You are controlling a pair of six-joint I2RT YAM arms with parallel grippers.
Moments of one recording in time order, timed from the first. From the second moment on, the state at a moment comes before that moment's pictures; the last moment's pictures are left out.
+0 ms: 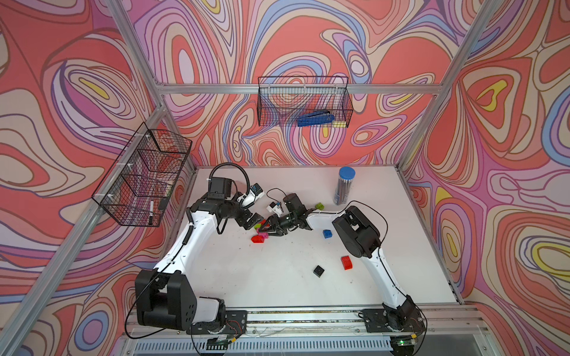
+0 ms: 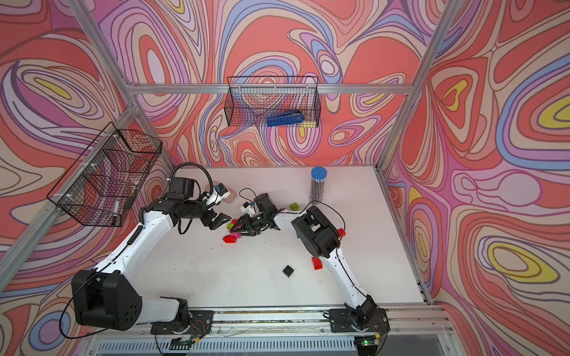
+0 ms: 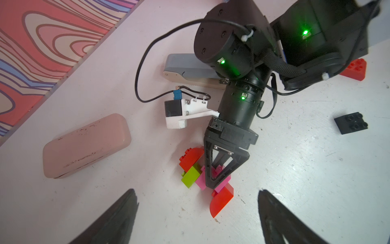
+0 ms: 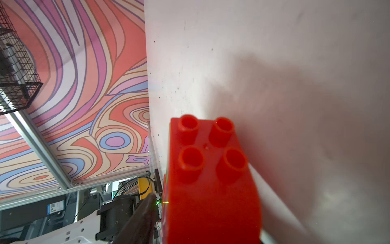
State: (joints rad) left arm -0.11 1.37 1.14 -0.70 0.49 0.66; right arm 0.69 2.41 1.61 0.09 -0.94 0.85
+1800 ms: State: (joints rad) left arm -0.32 1.25 0.97 -0.55 0.39 0.00; right arm 0.69 1.51 1.00 -0.61 -0.03 0.50
